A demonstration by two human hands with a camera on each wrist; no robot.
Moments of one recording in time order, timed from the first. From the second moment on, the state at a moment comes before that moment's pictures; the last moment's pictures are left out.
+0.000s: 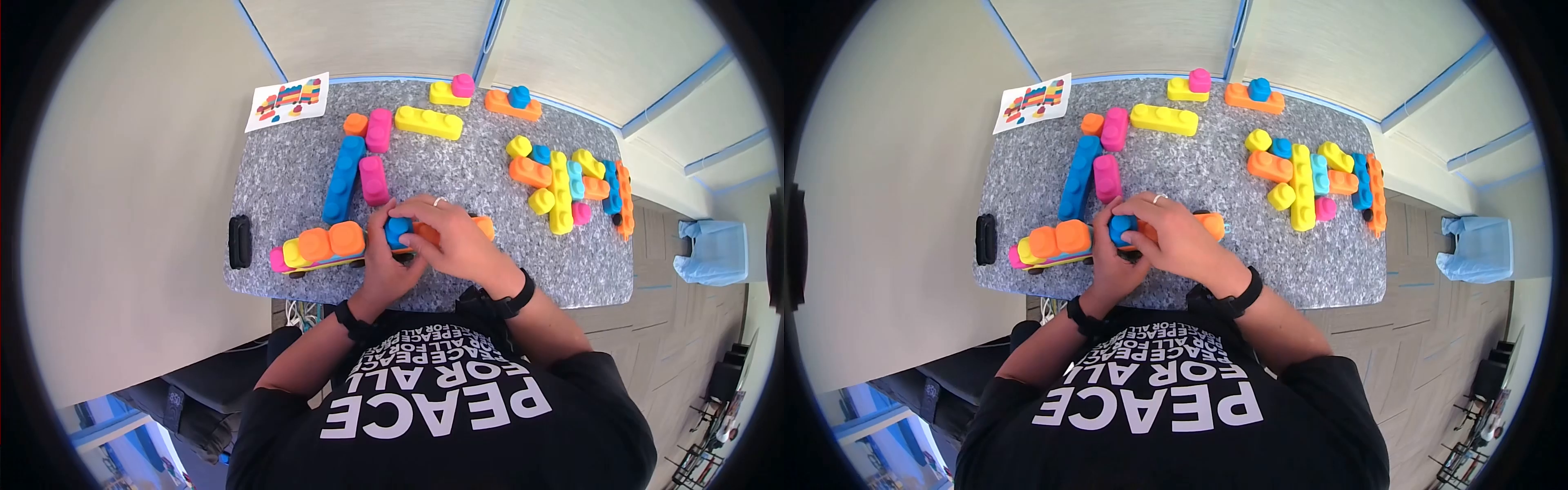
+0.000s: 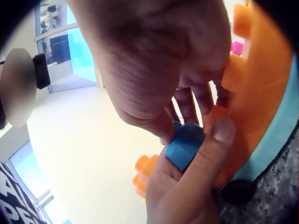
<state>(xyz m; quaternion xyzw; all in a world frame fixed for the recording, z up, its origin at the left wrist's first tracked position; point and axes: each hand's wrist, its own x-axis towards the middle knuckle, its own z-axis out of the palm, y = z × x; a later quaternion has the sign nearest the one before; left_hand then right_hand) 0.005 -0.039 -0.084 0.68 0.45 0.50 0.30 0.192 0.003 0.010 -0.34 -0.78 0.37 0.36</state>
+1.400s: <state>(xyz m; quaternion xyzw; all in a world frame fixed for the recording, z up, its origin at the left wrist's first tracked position) 0.001 -0.041 -0.077 0.70 0.43 0.48 0.30 0.270 -0.012 0.000 -0.43 -0.81 0.32 0.23</state>
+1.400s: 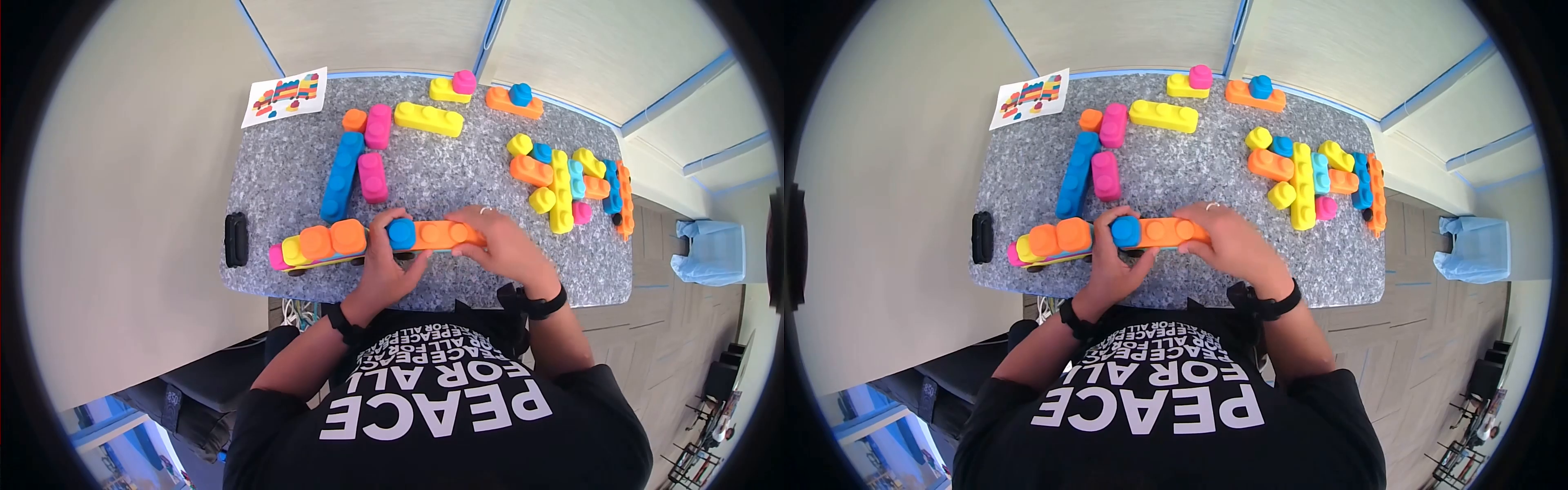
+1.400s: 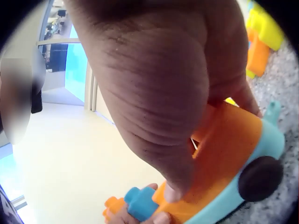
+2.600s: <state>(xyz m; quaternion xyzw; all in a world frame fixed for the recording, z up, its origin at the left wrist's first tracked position) -0.004 -0.044 -0.092 0.66 0.42 0.51 0.37 0.282 0.172 -0.022 -0.44 -0.84 0.15 0.26</state>
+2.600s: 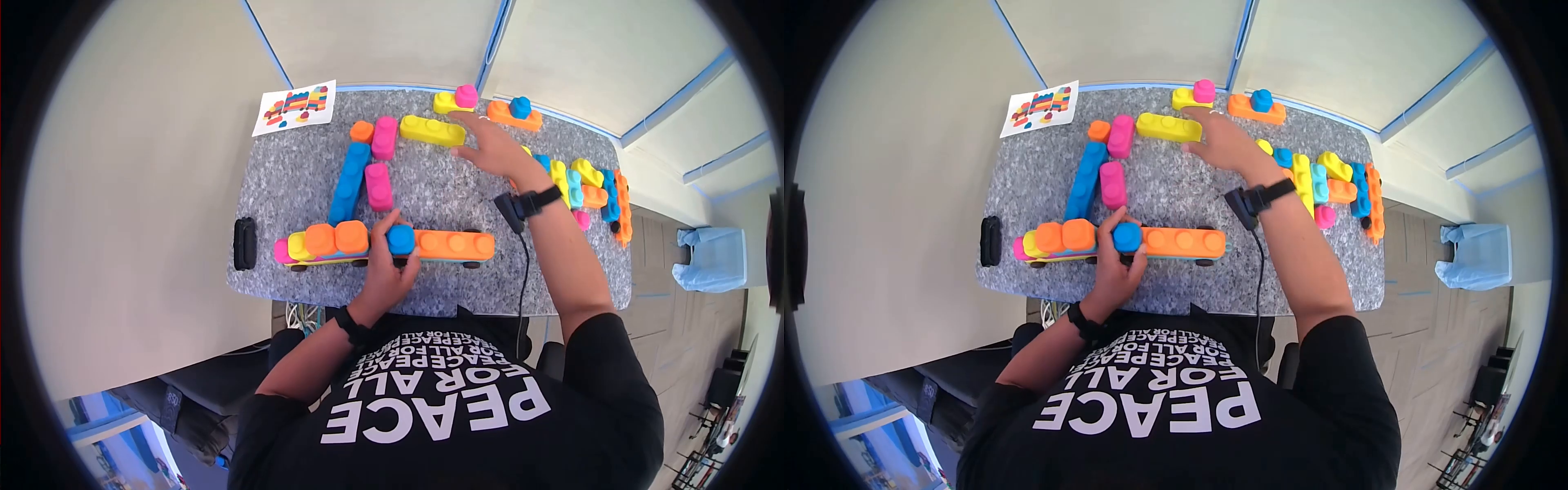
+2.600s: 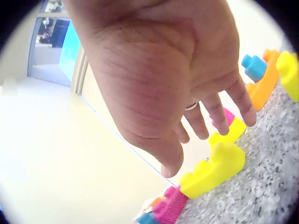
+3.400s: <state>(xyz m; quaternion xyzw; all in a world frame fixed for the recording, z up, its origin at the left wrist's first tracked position) -0.006 -0.042 -0.091 0.67 0.42 0.50 0.34 0.283 -0.027 0.043 -0.42 -0.77 0.34 0.33</state>
